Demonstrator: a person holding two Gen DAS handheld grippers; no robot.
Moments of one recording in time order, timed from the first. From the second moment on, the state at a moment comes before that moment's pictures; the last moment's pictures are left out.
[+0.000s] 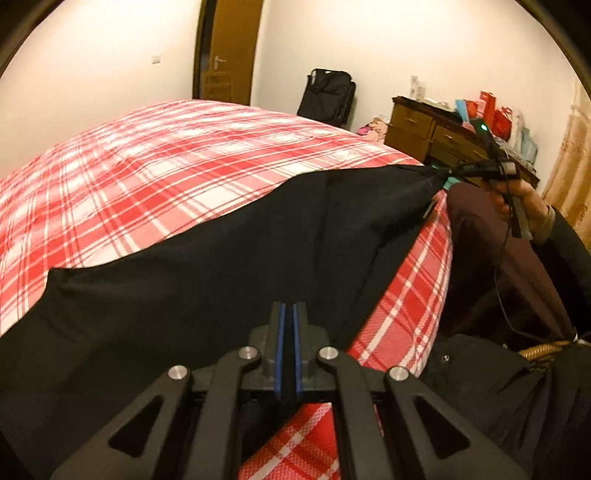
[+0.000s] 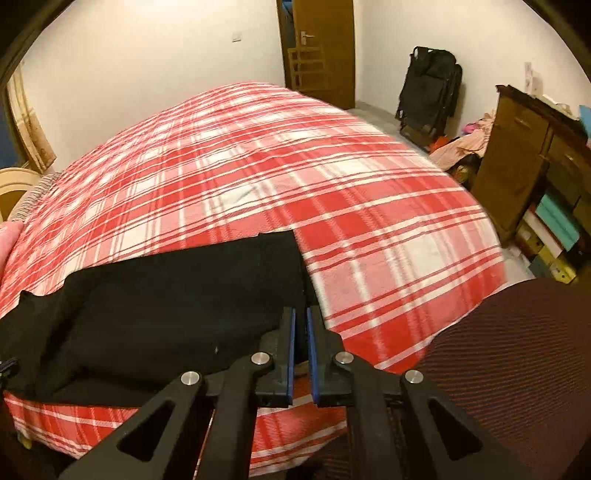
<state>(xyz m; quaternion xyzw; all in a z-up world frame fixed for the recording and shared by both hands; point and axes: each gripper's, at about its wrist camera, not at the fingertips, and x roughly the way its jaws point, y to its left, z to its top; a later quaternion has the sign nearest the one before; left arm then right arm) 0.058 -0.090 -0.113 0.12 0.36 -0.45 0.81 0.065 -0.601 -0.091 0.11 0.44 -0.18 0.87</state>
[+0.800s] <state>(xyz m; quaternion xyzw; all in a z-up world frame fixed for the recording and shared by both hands) 0.053 -0.122 -0.150 0.20 0.36 -0.43 0.81 0.090 -0.438 -0.120 -0.08 0.48 0.02 0.87</state>
